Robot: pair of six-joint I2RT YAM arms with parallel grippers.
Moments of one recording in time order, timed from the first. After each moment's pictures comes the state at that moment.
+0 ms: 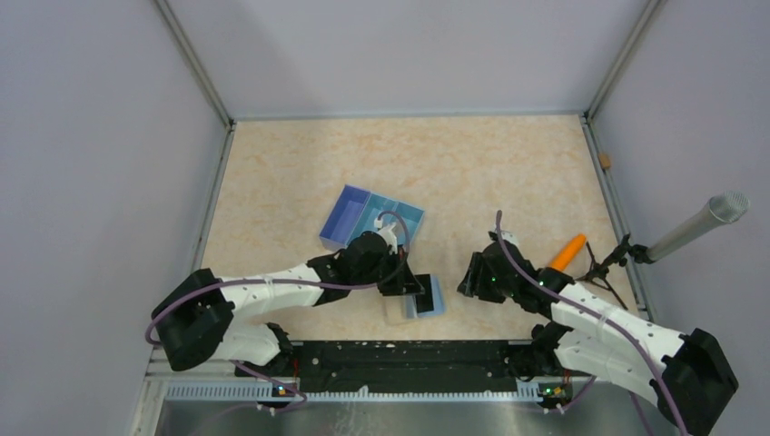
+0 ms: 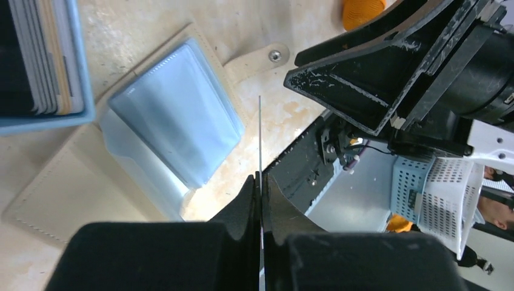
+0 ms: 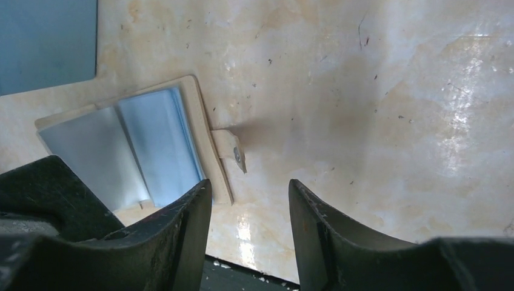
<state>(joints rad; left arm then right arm) -0.96 1.30 0.60 0.11 0.28 -0.98 0.73 0.85 0.43 -0.48 0.08 0.86</state>
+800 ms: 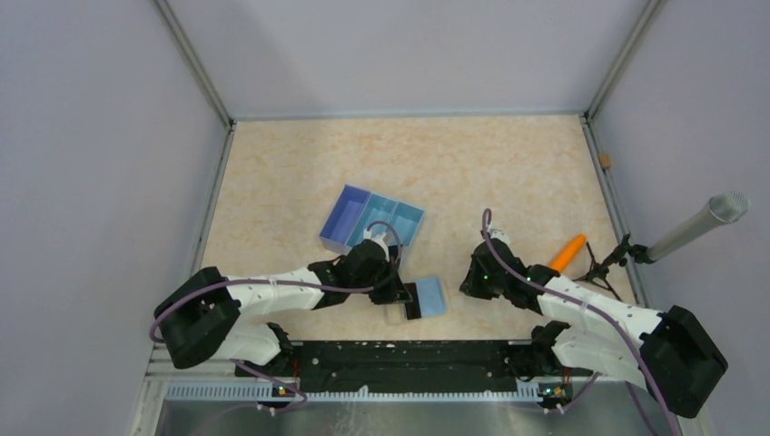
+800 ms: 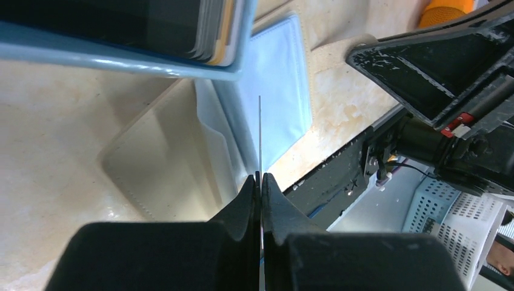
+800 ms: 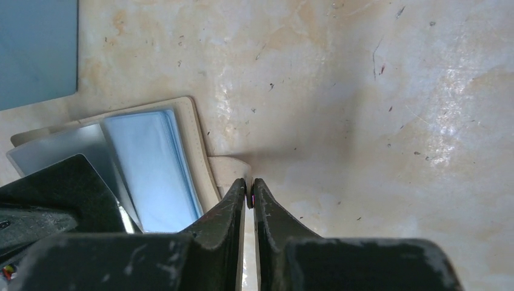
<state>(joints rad) -0.96 1.32 0.54 0.04 0.19 -1.05 0.73 1.00 0.41 -0.32 0.08 0.83</state>
